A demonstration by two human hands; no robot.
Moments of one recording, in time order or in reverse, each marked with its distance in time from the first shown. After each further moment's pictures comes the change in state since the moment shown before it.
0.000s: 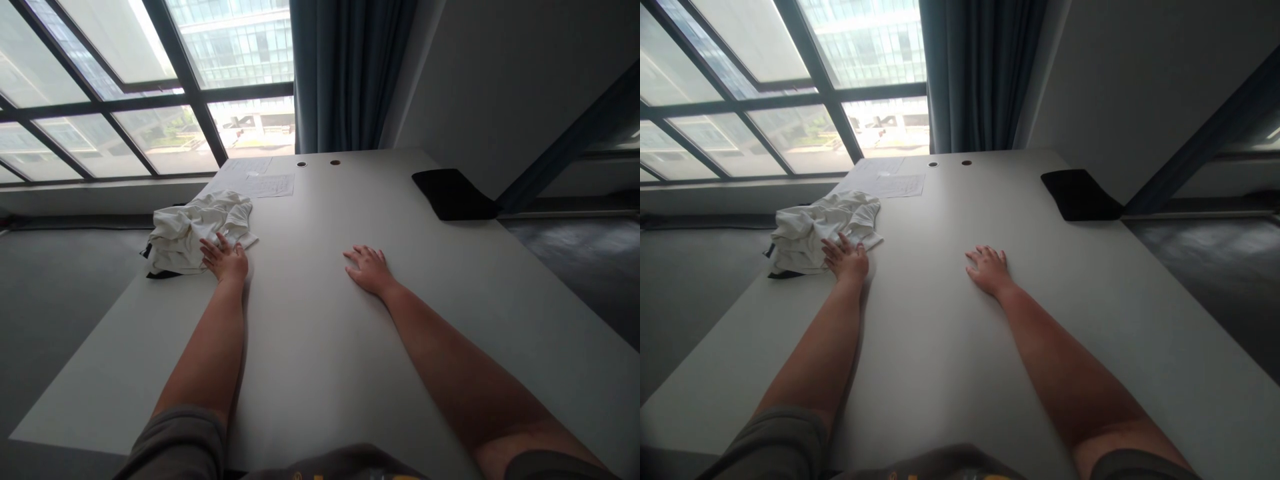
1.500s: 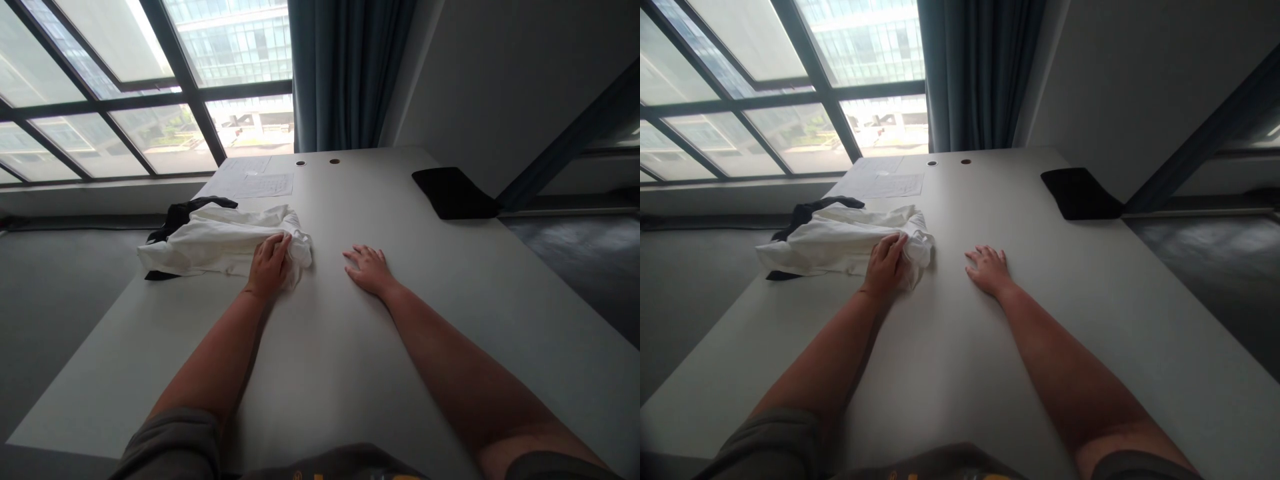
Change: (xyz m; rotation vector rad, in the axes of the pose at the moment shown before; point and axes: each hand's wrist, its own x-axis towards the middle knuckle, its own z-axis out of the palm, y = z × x) left_hand -0.061 0.057 -0.039 -0.370 -0.065 0.935; right_hand 0.000 0.002 0.003 0.037 0.017 0.004
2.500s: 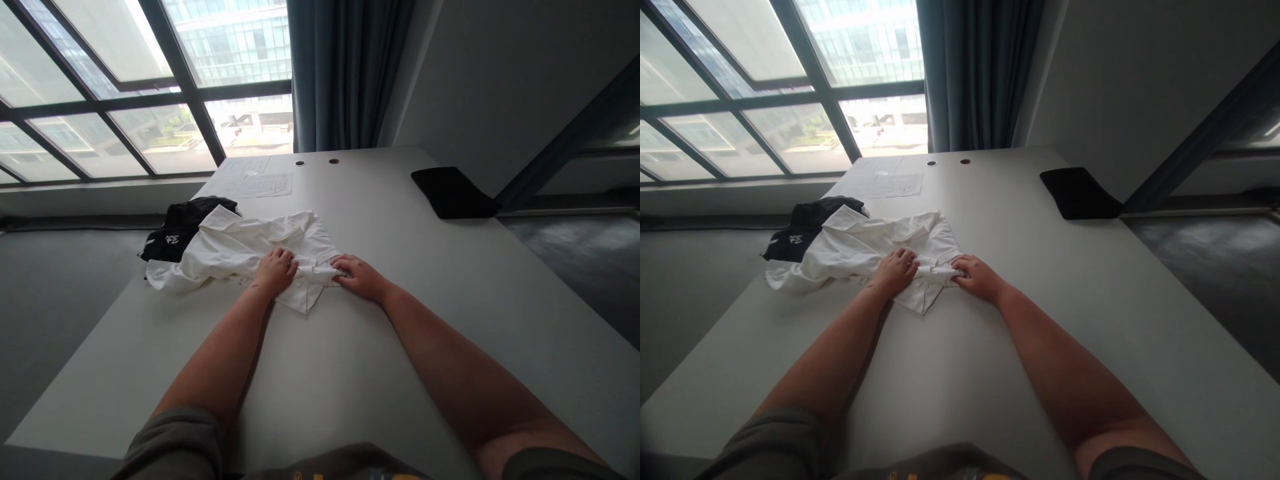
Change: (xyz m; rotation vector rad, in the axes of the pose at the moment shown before) left_hand 0.004 -0.003 0.026 0.161 -0.430 -0.207; right_hand 0.000 -0.010 -0.004 0.523 -0.009 -0.522
